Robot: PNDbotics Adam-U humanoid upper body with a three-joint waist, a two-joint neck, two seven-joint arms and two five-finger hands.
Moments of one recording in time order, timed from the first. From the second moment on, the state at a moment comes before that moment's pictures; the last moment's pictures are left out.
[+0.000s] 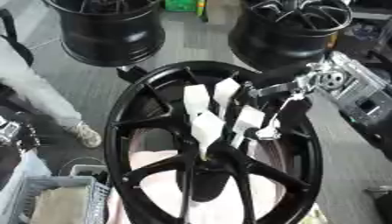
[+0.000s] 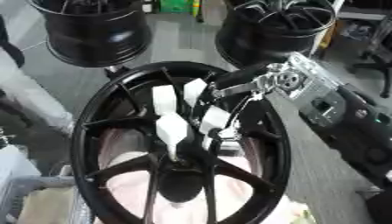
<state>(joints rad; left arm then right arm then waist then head) -0.12 0.16 0.23 -1.72 -0.01 0.09 -0.56 -0.70 -0.66 0.50 -1.60 0.32 -0.28 0.89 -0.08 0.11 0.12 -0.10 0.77</state>
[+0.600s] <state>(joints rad) -0.12 0.16 0.23 -1.72 -0.01 0.10 -0.56 -0.70 -0.66 0.49 -1.60 0.35 -0.29 0.87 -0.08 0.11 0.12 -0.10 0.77</state>
